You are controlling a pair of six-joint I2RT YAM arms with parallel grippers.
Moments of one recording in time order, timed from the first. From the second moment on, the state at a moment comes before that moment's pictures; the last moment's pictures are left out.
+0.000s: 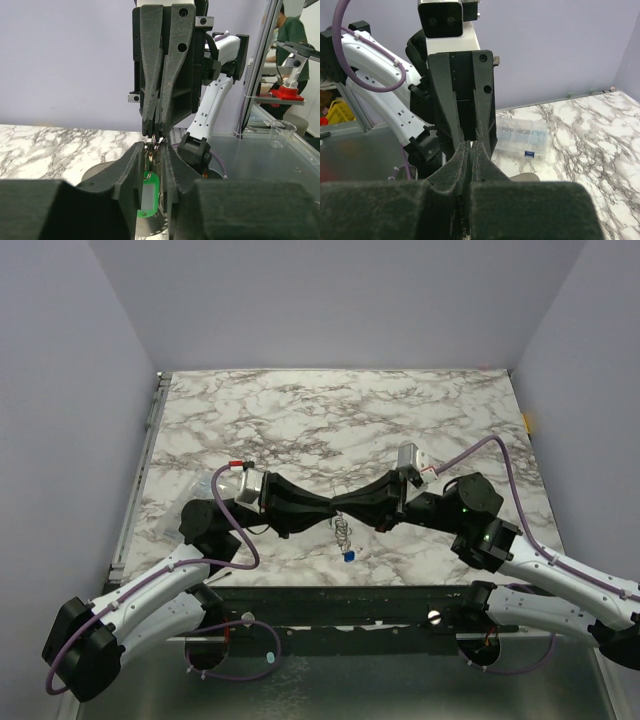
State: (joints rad) left arm -0.68 0.87 0.46 1.02 0.79 -0.52; right arm 0.99 0.88 0.79 0.31 -0.38 0.13
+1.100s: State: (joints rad) left arm -0.68 0.88 0.46 0.90 0.80 -0.45; right arm 0.99 0.97 1.27 -0.31 -0.31 -0.11
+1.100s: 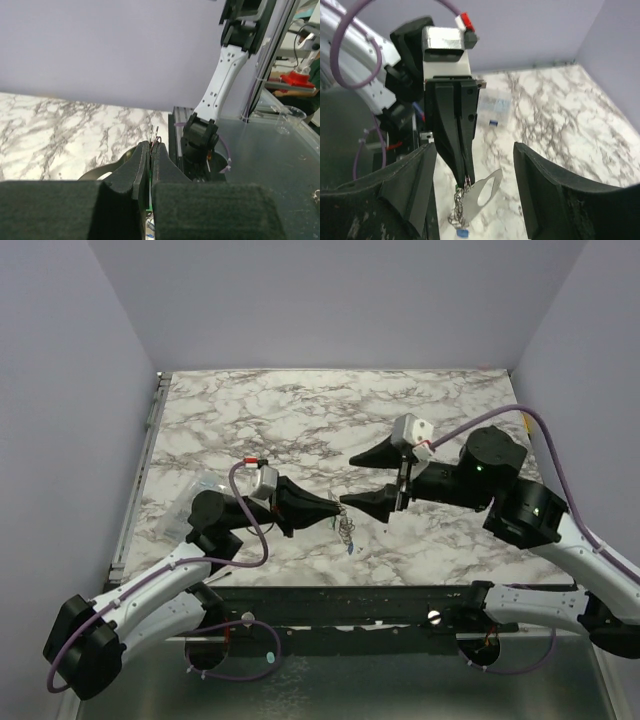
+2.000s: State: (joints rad) left arm -0.77 0.97 0.53 0.46 0.78 -0.20; right arm 0.99 1.25 1.39 -0.88 -0.31 -0.22
